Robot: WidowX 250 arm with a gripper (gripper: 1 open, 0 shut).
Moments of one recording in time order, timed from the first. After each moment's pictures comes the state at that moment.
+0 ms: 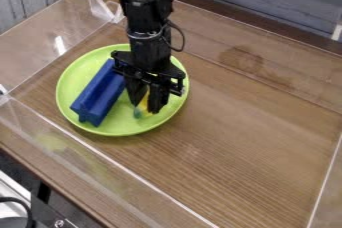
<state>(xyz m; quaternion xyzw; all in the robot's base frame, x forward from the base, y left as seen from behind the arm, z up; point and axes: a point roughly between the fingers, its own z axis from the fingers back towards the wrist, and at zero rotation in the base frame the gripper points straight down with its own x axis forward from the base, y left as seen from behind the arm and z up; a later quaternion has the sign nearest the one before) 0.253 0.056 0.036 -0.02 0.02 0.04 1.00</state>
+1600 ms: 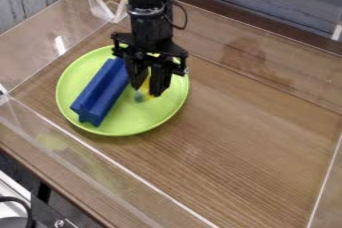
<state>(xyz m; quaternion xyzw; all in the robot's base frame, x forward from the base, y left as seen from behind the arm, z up) 0.261 0.057 0.063 -0.03 0.02 0.05 1.00</state>
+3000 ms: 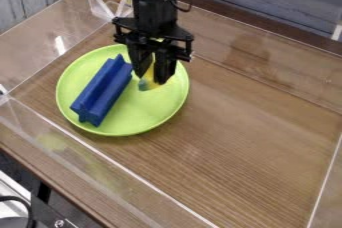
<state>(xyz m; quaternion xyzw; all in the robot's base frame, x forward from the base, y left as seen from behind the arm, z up) 0.263 0.038 0.087 -0.03 0.01 0.03 1.00</state>
